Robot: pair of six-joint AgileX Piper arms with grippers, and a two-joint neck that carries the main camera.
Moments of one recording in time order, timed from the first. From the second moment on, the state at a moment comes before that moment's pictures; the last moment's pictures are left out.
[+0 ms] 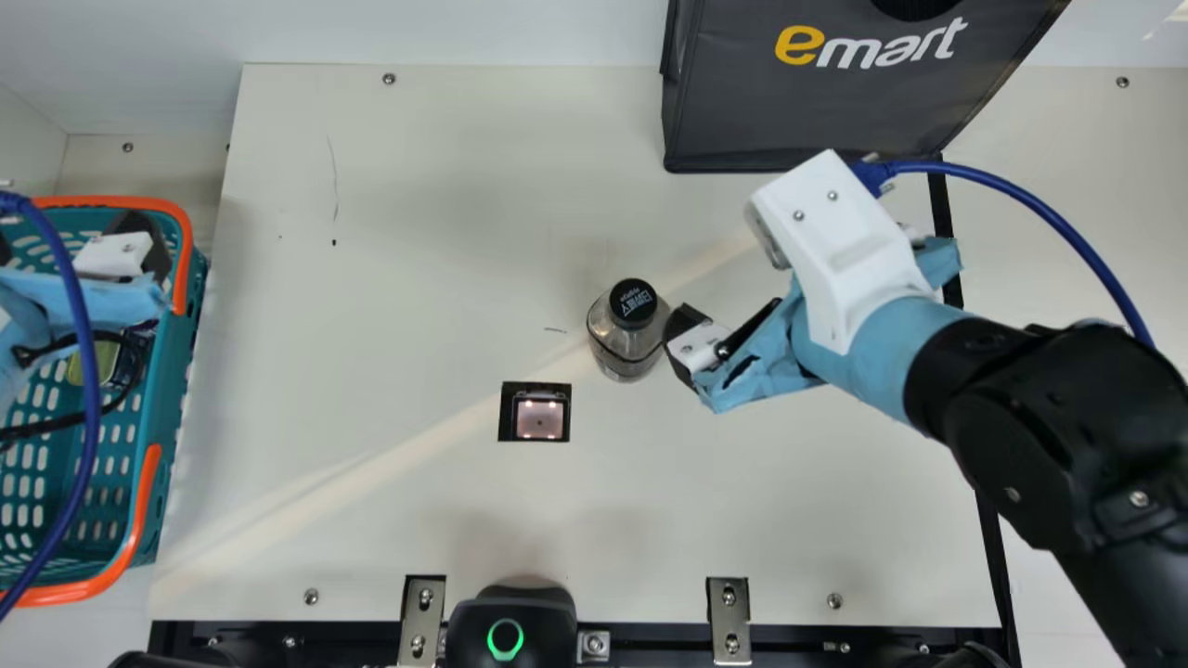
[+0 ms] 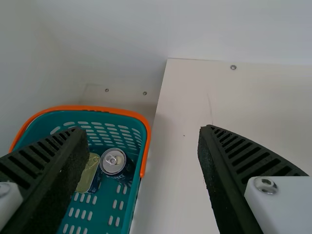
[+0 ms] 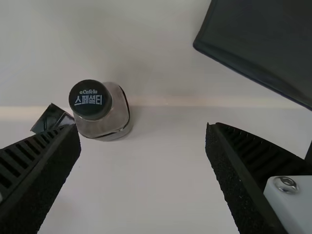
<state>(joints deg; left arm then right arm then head) -9.3 55.0 -55.5 25.8 46.7 -25.5 31.2 69.0 -69.2 -1.5 55.4 -2.0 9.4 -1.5</state>
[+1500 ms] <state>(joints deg) -9.3 55.0 -55.5 25.8 46.7 -25.5 39.0 82.8 -72.2 -1.6 51.4 -3.1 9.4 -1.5</state>
